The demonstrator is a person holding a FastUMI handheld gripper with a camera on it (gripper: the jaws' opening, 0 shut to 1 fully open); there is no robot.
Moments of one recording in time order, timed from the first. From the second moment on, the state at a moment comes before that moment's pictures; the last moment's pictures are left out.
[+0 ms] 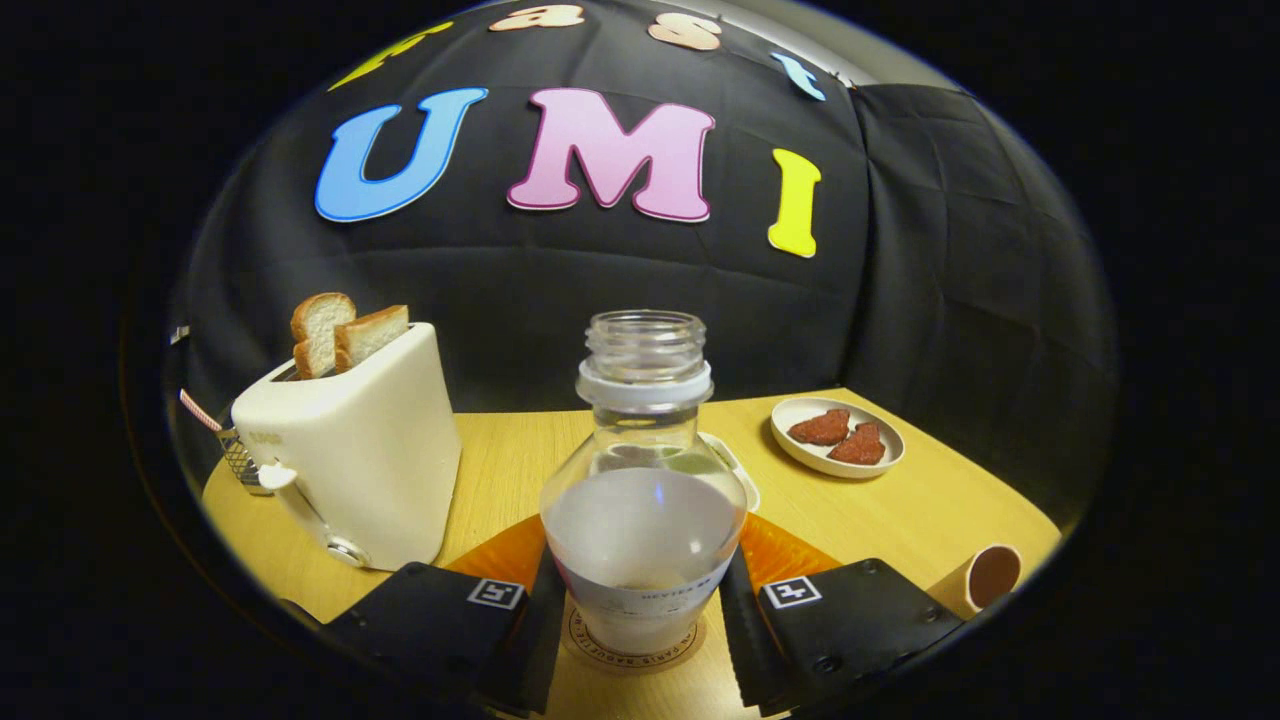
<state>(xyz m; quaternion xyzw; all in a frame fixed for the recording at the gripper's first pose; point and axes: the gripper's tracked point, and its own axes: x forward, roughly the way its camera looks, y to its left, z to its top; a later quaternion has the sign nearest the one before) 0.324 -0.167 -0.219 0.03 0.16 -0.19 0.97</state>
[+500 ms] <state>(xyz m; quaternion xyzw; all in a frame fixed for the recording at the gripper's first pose) 0.322 -0.172 -0.227 0.01 0.15 -0.19 0.97</state>
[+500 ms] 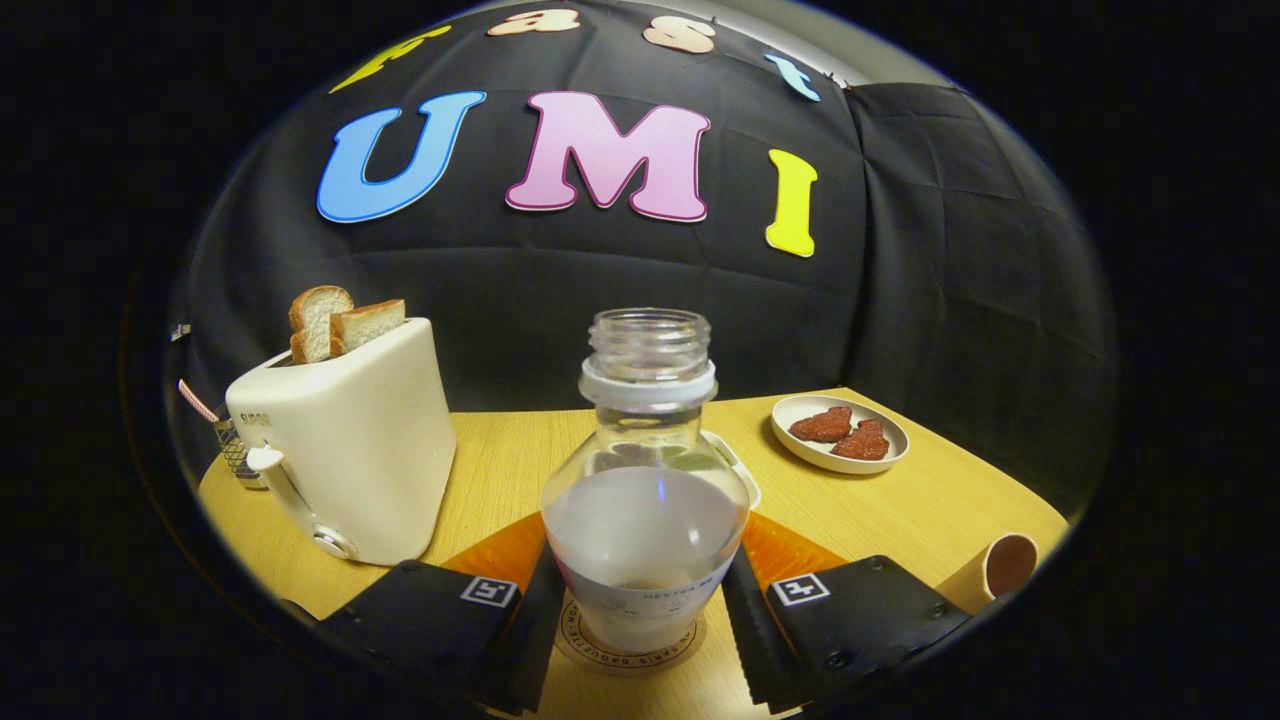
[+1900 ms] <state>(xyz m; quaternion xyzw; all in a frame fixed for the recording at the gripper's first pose) 0.140 -0.125 -0.087 0.03 0.08 -0.18 0.98</state>
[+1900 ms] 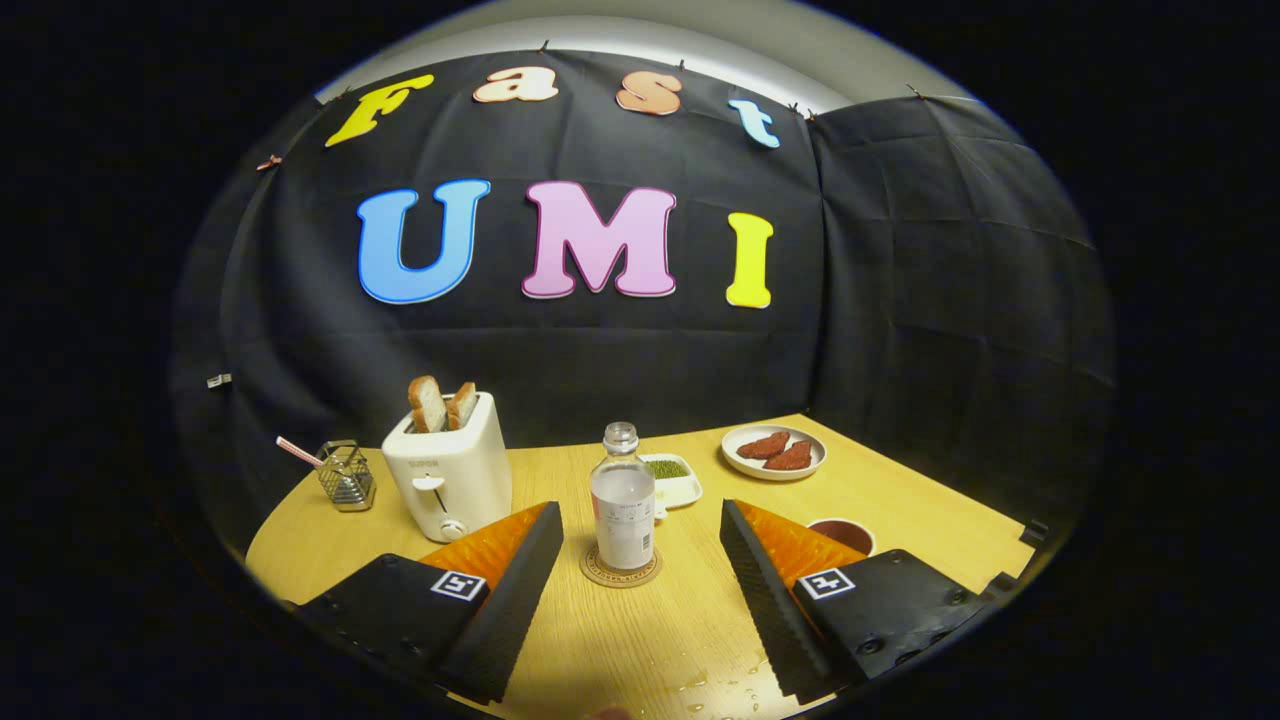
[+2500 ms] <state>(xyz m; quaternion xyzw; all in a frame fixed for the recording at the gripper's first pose) 0.047 -0.078 -0.010 -0.03 0.05 -0.07 1.00</state>
